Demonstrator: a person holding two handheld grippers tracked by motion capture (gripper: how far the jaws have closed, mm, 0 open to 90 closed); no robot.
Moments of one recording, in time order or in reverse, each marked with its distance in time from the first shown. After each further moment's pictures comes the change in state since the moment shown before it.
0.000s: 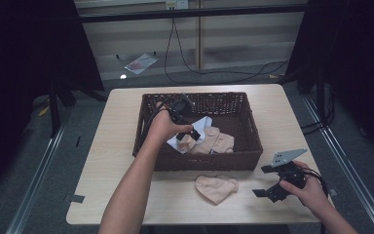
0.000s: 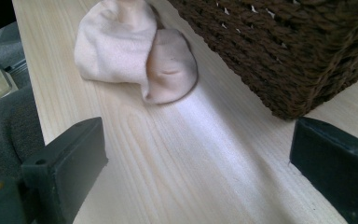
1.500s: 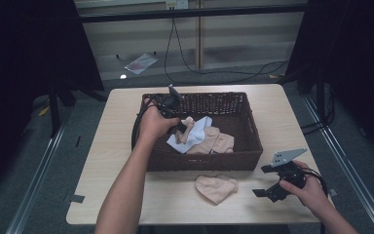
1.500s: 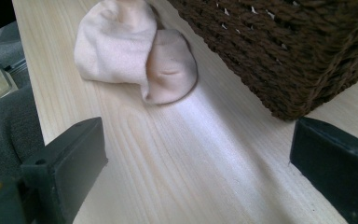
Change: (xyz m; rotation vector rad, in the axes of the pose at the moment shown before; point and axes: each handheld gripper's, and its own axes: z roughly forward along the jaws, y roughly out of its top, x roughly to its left) left arm 0.009 -0.006 -0.044 -0.016 -0.049 -0.071; right arm 0.000 0.000 0.000 0.000 0.003 -0.002
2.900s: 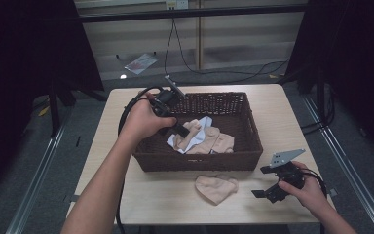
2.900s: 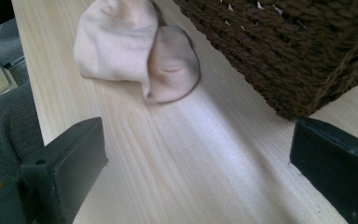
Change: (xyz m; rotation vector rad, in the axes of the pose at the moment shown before) left arm -0.061 -0.010 -0.068 0.052 -0.130 0.185; right arm 0.002 0.000 0.003 0.013 -0.001 -0.001
